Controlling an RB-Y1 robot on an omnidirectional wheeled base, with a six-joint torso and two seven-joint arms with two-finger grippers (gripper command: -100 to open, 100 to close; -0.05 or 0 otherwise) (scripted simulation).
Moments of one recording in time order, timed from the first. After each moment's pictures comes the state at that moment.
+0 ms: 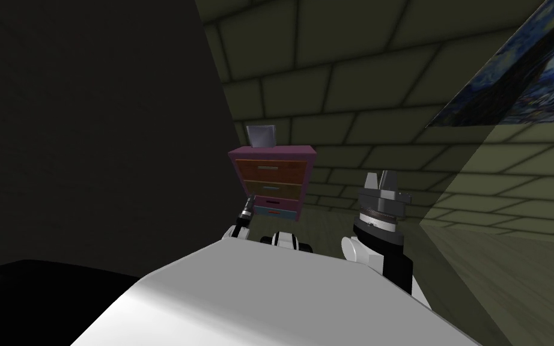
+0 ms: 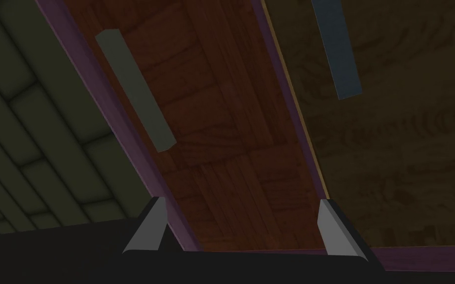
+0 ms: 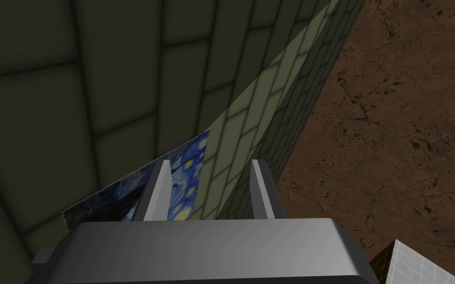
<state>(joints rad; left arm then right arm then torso) 0.08 0.17 0.03 -1.06 -0.09 -0.89 -0.15 0.47 0.00 -0.04 -2.27 -0.08 -0.62 0.08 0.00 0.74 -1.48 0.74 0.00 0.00</state>
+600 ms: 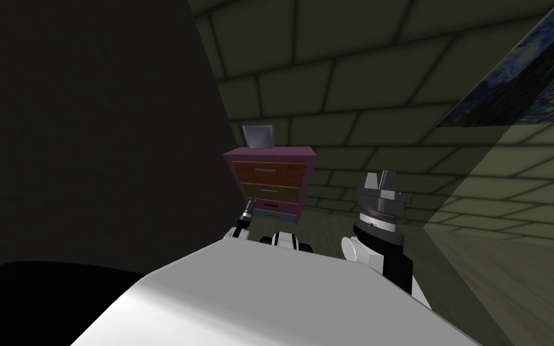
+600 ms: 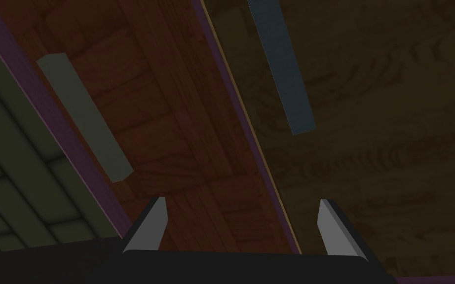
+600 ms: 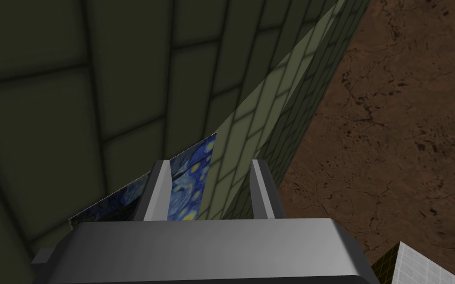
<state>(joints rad) 0.01 0.18 0.03 -0.87 -0.08 -0.95 -0.14 0.47 0.00 -0.04 -2.27 -0.08 -0.62 0.08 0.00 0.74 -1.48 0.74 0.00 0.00</state>
